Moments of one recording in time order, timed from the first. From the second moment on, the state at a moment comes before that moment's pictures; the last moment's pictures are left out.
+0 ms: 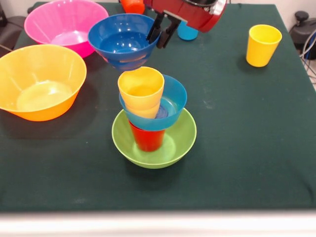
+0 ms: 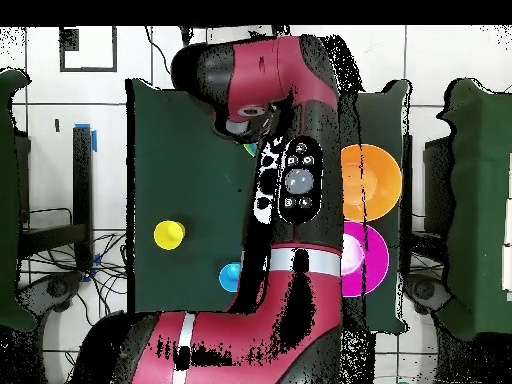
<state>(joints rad) -0.12 -0.37 0.02 0.73 -0.38 1.43 1.95</state>
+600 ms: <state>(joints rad) -0.11 -0.34 0.02 0.71 -0.38 1.43 1.95</state>
